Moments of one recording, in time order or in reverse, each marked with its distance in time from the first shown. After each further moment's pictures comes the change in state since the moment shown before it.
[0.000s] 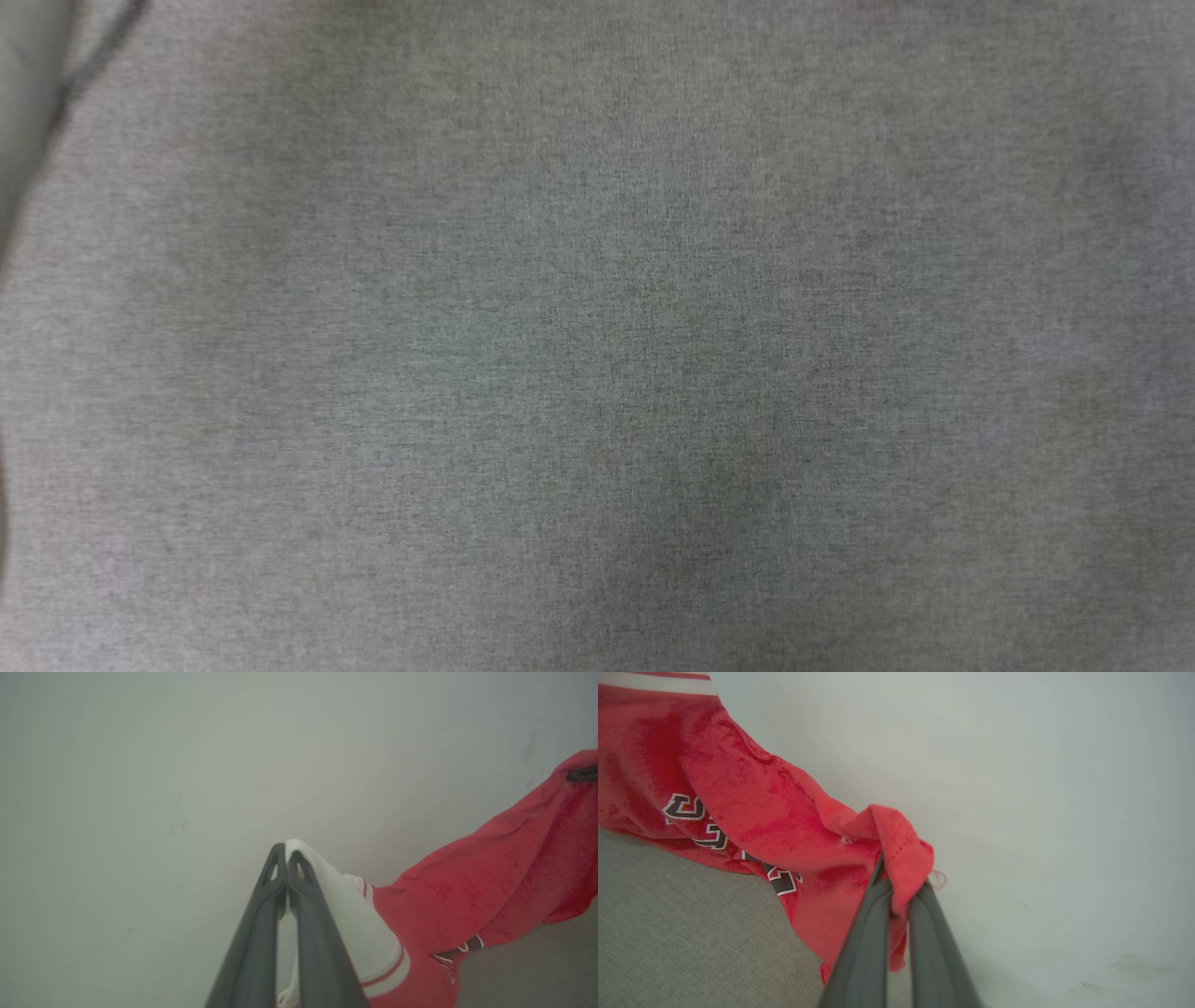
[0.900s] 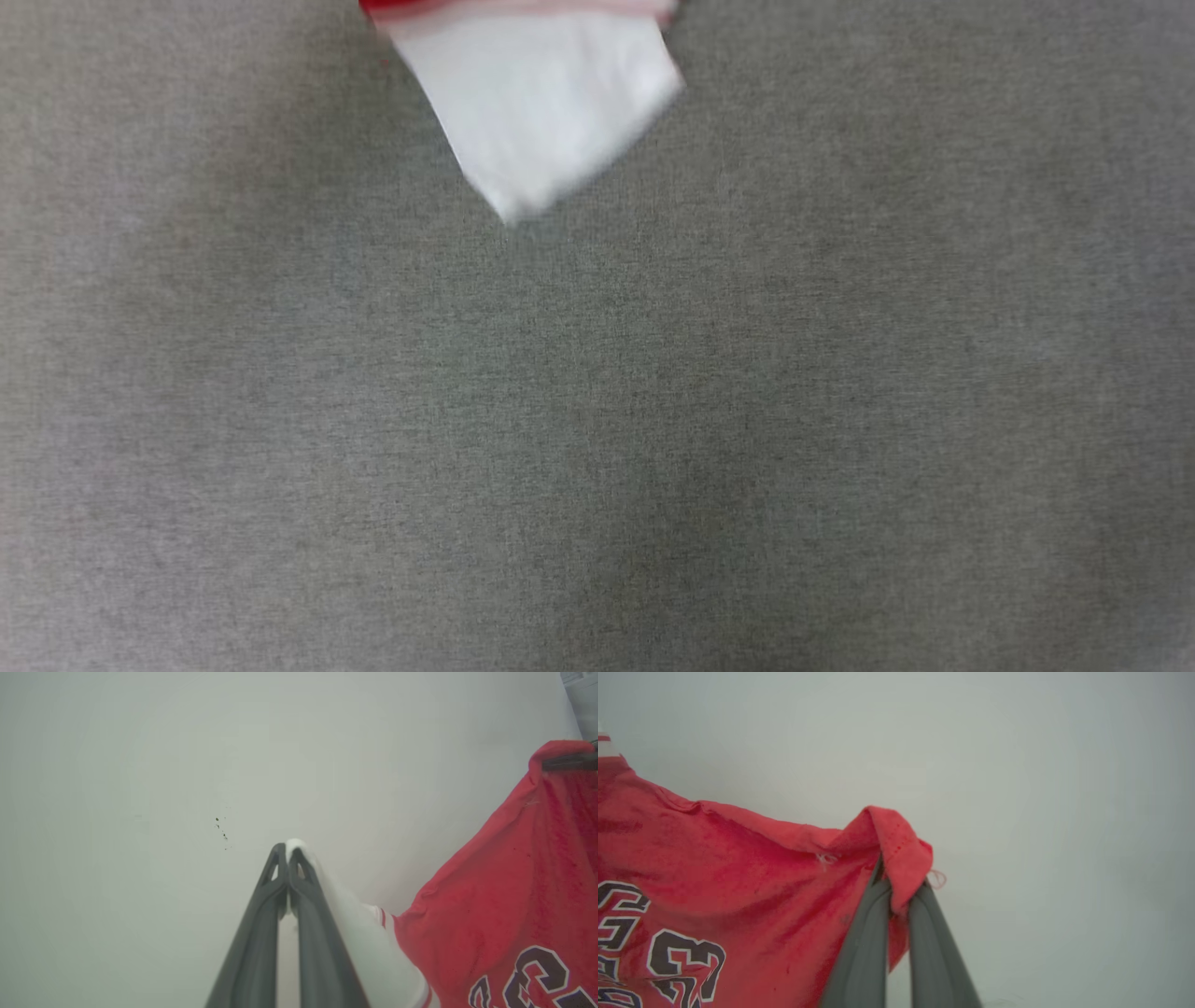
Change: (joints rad) left arm -0.103 0.128 0.059 -0.465 0.021 0.166 0.173; right arm -0.037 -0.073 -0.377 -0.389 -0.081 0.000 0.253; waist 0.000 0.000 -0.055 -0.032
